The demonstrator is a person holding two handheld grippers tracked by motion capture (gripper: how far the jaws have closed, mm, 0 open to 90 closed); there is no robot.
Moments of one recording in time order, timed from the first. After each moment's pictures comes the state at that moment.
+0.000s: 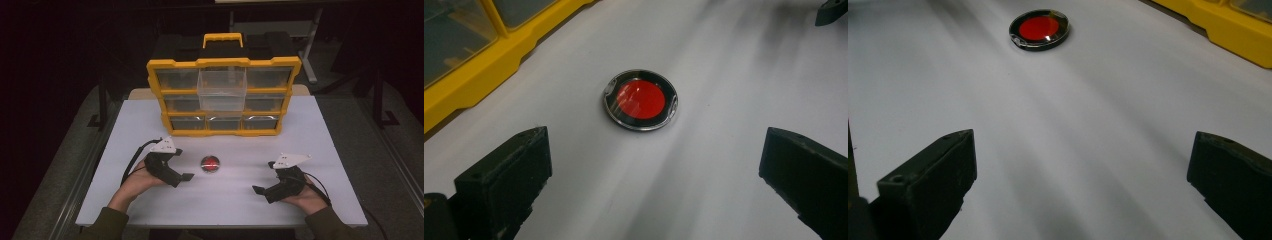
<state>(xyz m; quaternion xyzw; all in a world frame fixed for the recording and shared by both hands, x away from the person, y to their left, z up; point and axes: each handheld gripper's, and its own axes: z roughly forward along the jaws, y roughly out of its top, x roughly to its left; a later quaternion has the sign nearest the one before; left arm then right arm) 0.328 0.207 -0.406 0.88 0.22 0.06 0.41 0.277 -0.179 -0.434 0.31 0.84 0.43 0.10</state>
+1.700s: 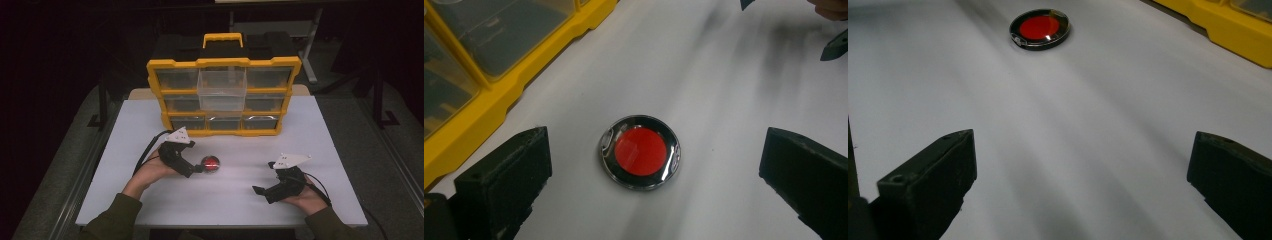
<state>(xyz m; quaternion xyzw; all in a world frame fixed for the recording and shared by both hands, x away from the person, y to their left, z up) 0.353 0.172 -0.398 0.89 0.20 0.05 0.42 0.276 -0.179 -0.434 0.31 0.84 0.43 0.10</state>
